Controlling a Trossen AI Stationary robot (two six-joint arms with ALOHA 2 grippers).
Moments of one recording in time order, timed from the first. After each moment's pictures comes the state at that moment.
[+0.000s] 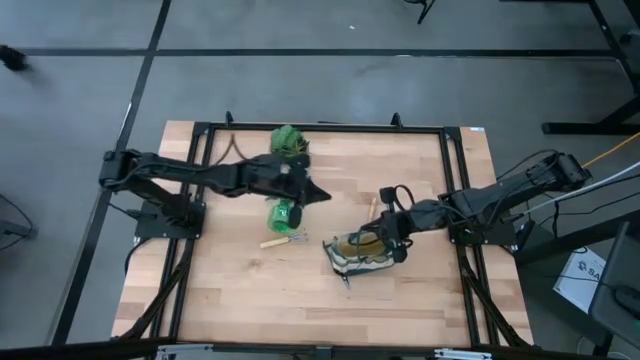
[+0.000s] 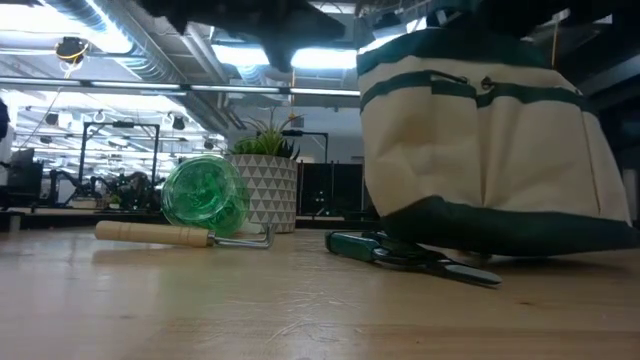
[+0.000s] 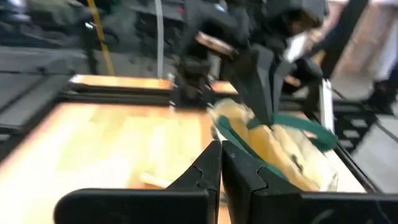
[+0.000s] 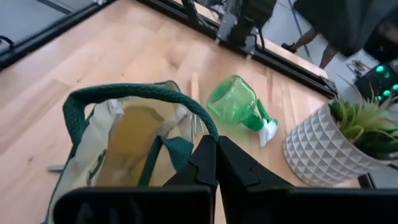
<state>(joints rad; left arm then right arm) 0.08 1.41 0.90 0.29 0.14 -0.06 0.35 1.11 0.71 -0.06 0.25 -0.28</state>
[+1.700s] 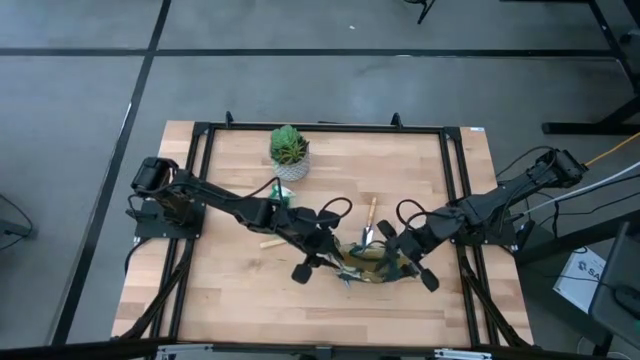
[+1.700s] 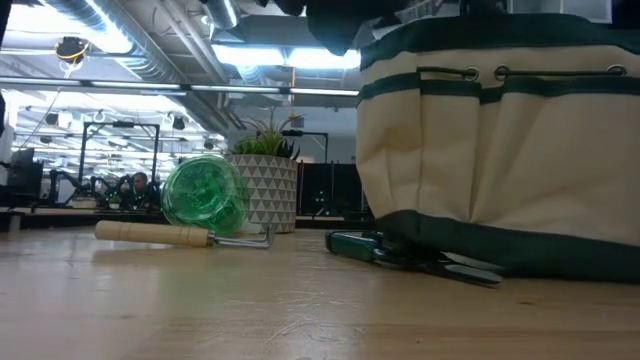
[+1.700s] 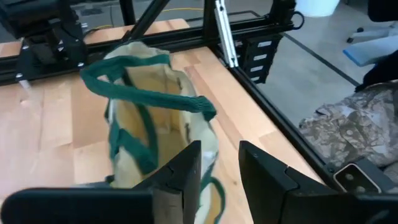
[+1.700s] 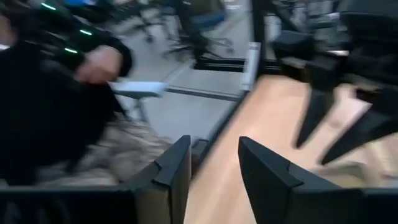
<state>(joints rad) -0.21 1.71 1.17 0.08 0.20 0.04 0.48 1.11 0.73 0.15 -0.21 0.23</state>
